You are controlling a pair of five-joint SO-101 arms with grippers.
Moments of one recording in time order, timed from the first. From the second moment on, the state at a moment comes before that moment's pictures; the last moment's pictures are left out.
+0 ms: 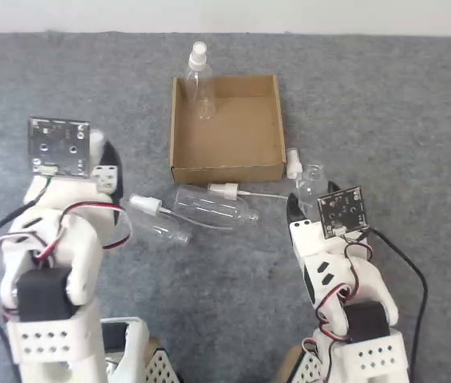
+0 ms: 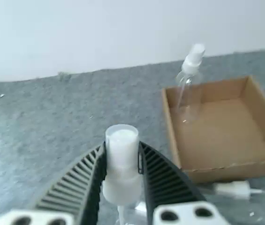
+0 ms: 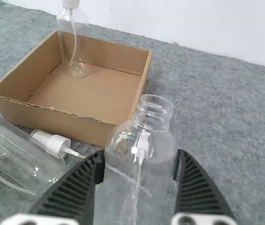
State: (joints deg) left arm -9.6 -63.5 39.2 66.0 -3.9; right arm -15.1 -92.2 83.3 42.9 5.8
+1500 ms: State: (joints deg) left arm 8.8 -63.9 36.7 43.0 21.7; right arm -25.1 -92.2 83.3 42.9 5.8
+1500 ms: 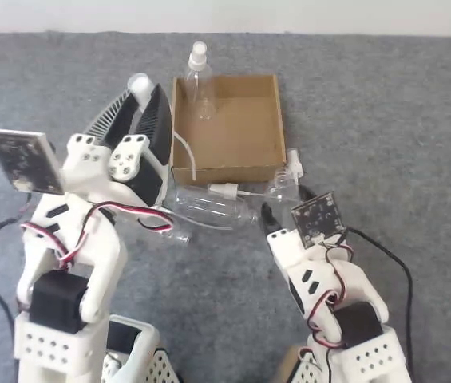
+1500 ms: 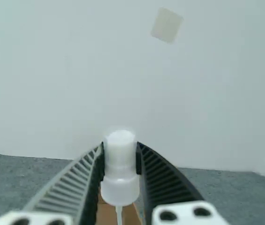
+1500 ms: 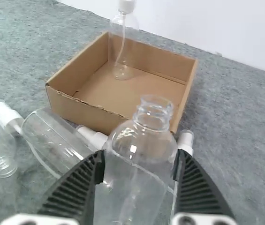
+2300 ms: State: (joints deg) left arm 17.4 -63.9 36.7 43.0 24.0; right arm -39.2 -92.2 86.3 41.8 11.9
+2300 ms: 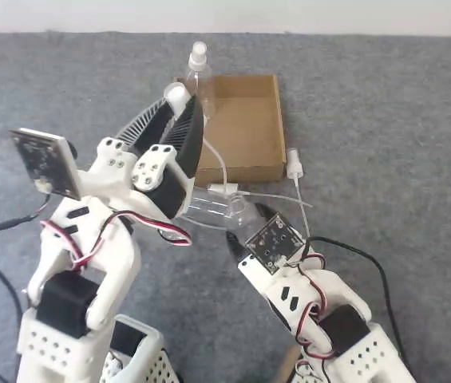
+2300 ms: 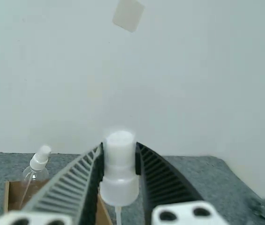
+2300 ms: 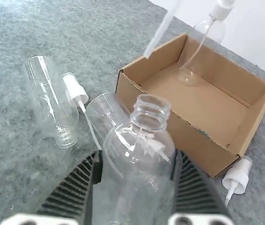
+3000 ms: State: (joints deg) left arm 22.5 -63.9 50.7 31.9 23.7; right arm -39.2 -92.2 86.3 41.8 11.9
